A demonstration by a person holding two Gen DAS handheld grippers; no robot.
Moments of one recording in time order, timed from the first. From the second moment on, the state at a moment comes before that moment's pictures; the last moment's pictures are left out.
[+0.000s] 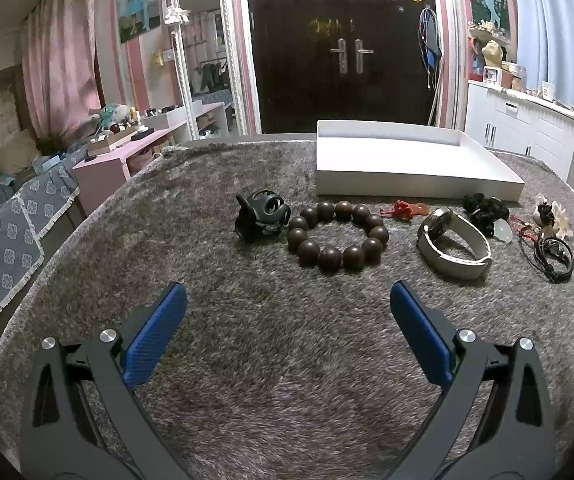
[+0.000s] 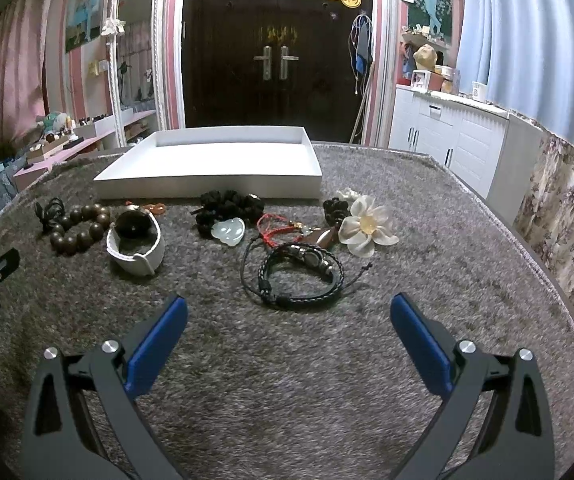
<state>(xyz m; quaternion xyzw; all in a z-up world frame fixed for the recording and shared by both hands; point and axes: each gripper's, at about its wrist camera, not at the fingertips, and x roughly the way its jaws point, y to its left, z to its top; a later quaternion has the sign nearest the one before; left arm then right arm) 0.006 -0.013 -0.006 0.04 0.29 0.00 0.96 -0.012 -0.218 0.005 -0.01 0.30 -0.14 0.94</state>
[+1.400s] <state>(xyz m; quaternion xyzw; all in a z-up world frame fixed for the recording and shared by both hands) 0.010 -0.012 -0.007 0.04 0.30 0.01 0.95 -0.010 -0.217 0.007 -0.01 0.31 -0.14 0.94</state>
